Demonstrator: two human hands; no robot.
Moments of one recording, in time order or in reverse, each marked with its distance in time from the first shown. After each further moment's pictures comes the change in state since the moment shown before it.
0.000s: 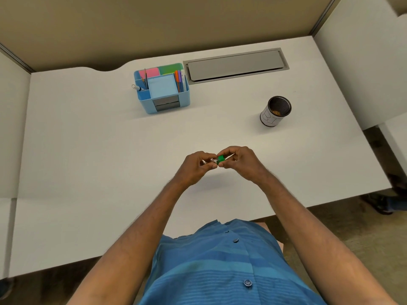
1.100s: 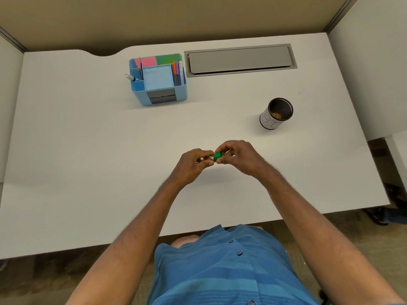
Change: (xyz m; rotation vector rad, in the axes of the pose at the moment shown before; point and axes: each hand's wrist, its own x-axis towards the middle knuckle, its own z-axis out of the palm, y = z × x) left_hand 0.019 0.008 0.023 -0.051 0.062 -0.079; right_hand 0.027 -0.004 -0.040 -0.168 -0.120 -0.016
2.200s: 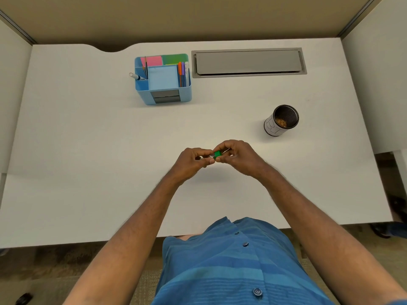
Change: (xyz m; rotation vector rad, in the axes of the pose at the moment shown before) left_hand 0.015 0.014 -0.009 -0.188 0.001 -0.109; right_hand 0.022 -0.006 -0.013 0.008 -0.056 -0.057
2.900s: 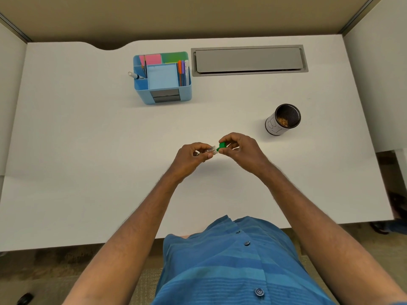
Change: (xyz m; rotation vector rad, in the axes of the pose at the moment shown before) left_hand 0.011 -0.001 -0.008 -0.025 0.079 -0.033; right_hand 0.012 0.006 -0.002 0.006 0.164 -0.009
